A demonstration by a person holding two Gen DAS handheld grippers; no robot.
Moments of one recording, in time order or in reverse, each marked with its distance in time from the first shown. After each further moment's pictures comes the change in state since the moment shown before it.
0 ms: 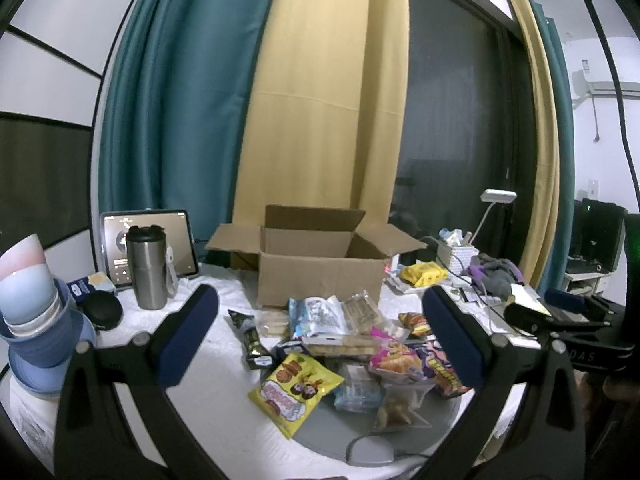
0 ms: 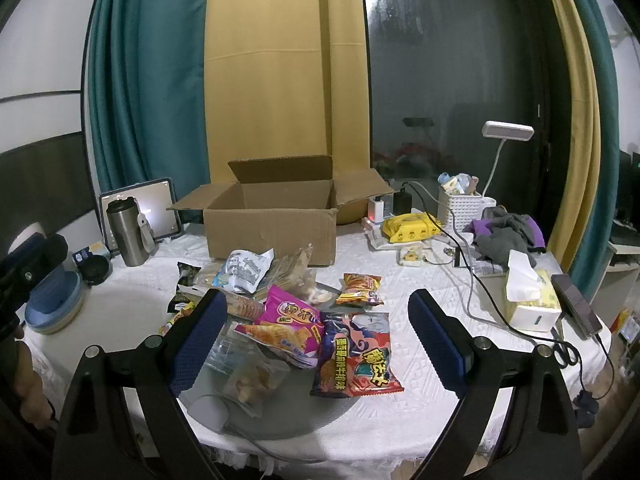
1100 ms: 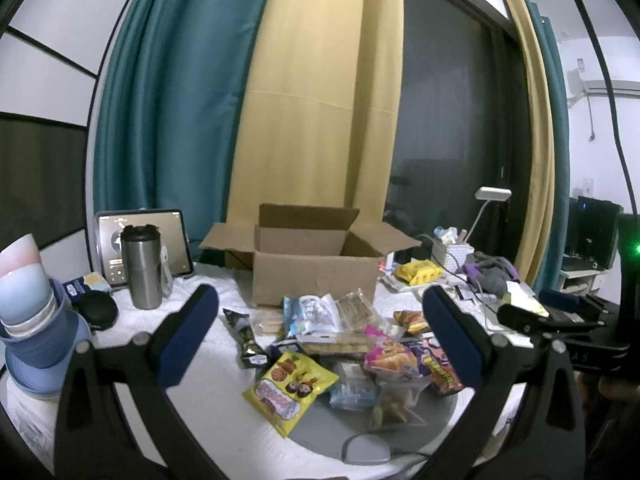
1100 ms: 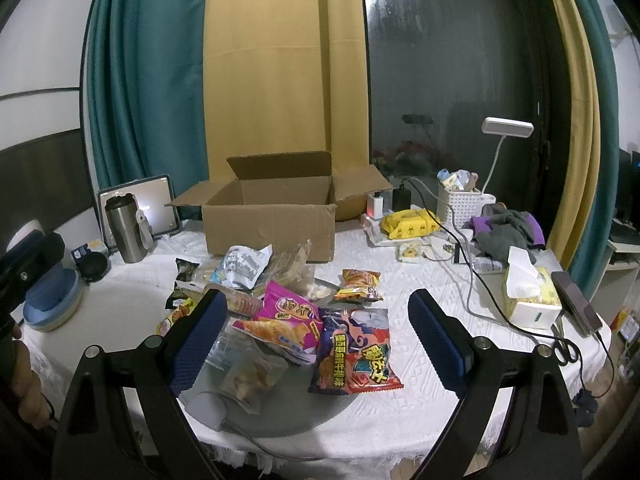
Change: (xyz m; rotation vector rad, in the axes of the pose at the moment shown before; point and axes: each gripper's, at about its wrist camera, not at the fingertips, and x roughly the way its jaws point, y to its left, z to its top) left arm 0.001 -0.004 -0.001 0.005 0.002 -0.016; right arm -0.001 0.000 -0.003 0.001 0.000 -0.003
